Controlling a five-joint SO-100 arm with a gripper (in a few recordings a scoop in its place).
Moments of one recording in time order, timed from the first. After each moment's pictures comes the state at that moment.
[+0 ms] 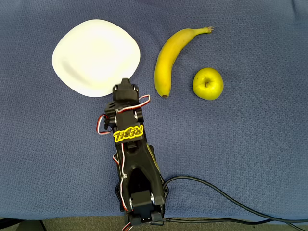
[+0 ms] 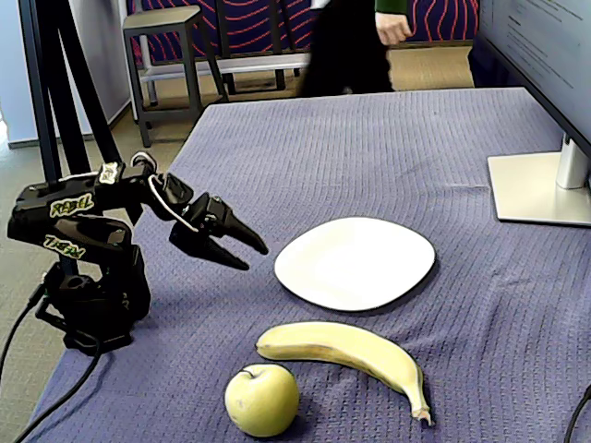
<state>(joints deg) -17.3 155.2 154.2 44.8 12.3</state>
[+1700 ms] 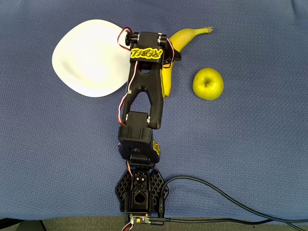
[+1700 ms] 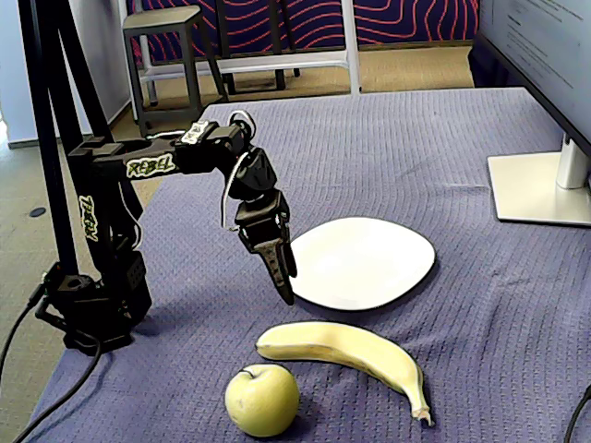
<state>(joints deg) 2.1 91.1 84.7 74.6 77.6</state>
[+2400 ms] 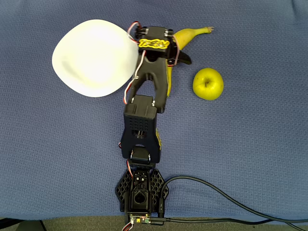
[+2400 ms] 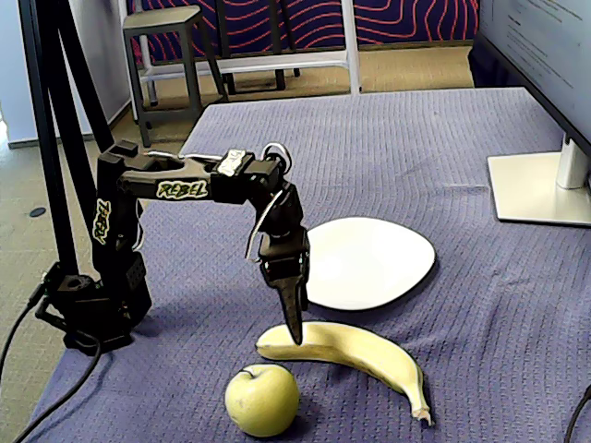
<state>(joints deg) 2.5 74.4 76.0 75.3 77.2</state>
